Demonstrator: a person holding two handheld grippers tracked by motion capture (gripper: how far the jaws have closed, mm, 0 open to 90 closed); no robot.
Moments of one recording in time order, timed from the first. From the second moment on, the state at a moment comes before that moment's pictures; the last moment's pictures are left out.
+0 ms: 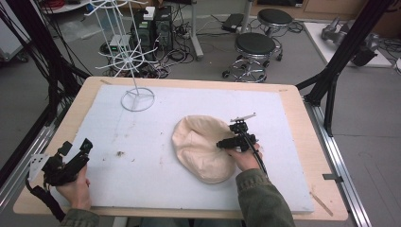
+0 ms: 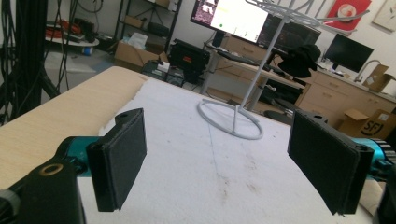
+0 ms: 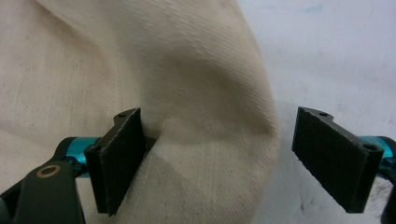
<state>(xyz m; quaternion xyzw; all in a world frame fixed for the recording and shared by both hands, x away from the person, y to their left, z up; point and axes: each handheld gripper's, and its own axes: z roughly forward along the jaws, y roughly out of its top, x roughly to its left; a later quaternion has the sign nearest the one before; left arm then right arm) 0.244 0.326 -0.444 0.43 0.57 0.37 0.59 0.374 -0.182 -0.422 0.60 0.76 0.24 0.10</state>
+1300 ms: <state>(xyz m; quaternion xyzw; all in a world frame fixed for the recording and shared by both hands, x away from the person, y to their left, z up) 0.248 0.324 -0.445 0.44 0.57 0.36 0.59 0.364 -0.173 -0.412 0.57 0.75 0.32 0.08</state>
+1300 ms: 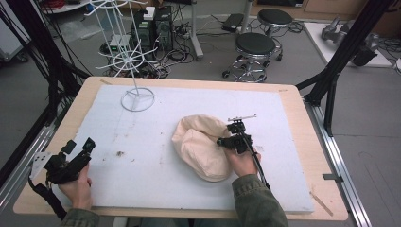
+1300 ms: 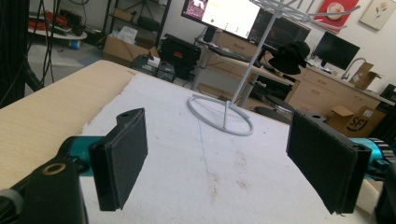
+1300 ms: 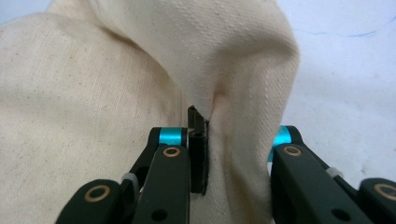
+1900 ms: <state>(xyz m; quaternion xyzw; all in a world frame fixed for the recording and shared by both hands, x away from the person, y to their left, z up) 0.248 0.323 -0.445 0.44 0.57 0.36 0.59 0.351 -0.177 -0.390 0.53 0.74 0.41 0.10</state>
